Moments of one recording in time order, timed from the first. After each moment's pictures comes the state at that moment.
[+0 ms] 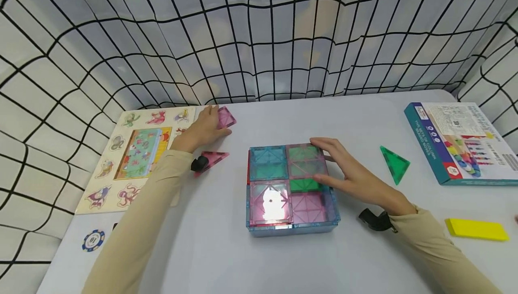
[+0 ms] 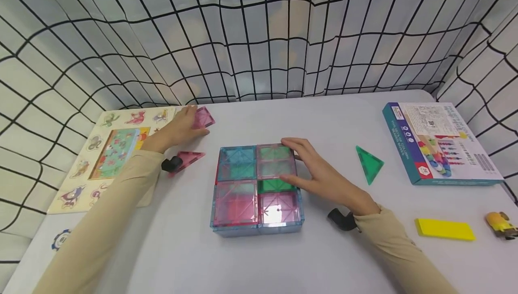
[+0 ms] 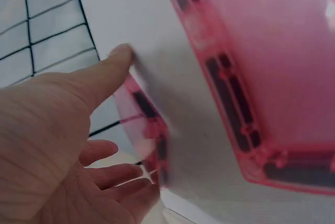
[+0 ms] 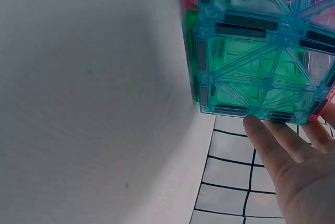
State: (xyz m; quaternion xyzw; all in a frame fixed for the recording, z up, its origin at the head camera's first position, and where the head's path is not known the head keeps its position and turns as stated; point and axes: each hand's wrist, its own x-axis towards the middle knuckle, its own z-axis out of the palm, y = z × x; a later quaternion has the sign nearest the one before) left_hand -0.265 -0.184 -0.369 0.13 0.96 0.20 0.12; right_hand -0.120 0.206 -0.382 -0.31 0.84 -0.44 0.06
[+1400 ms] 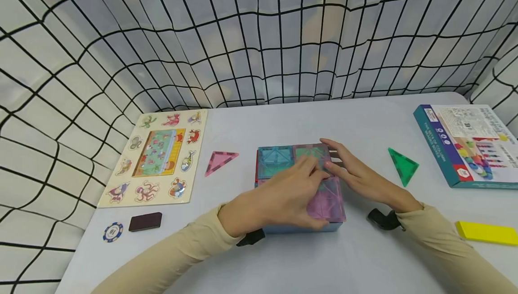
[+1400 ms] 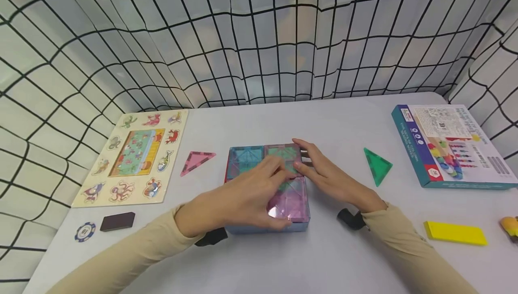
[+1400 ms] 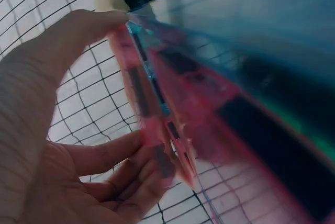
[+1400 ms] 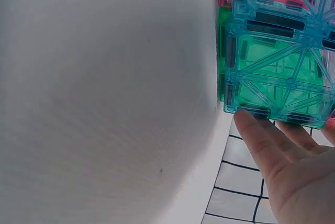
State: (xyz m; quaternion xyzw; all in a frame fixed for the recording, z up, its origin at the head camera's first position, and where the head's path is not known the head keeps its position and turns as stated) left_hand -0.082 -0.031 -0.307 0.49 0.86 0.11 0.00; right_hand -0.119 0.208 -0.388 -0.26 0.83 -0.48 0.12
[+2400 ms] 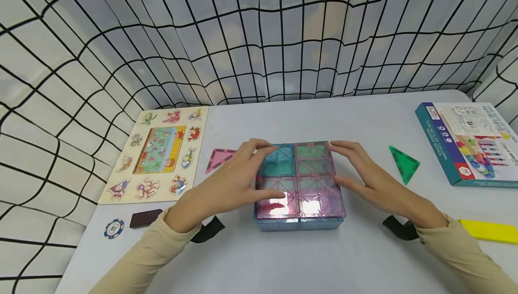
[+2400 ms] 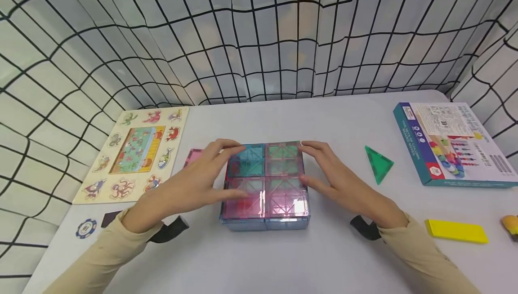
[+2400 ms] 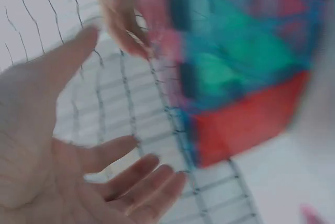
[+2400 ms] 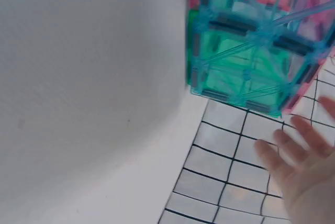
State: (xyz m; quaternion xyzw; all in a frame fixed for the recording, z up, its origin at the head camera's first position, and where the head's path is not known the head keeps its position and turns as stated) left_hand -0.090 -0.113 -0.305 0.32 0.91 0.25 0.07; right_hand -0.090 0.220 -0.368 -0.31 0.88 -0.35 0.01
